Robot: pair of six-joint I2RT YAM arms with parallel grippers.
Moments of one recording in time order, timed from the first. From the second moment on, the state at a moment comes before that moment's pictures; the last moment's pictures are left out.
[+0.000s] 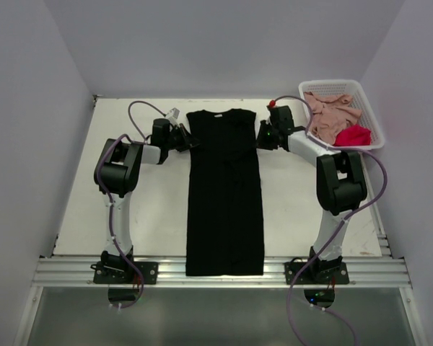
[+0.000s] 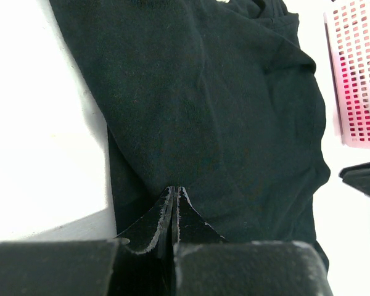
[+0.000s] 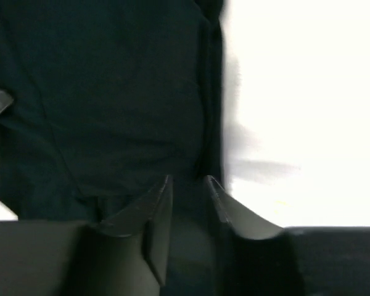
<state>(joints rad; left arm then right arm) -0.21 2.22 1.25 0.48 0.47 -0.64 0.26 1.95 1.36 -0.25 -0.11 0.43</state>
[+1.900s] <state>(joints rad) -0.32 2.26 1.74 0.12 0.47 -0.42 0.49 1.88 1.16 -0.11 -0.26 0.54</state>
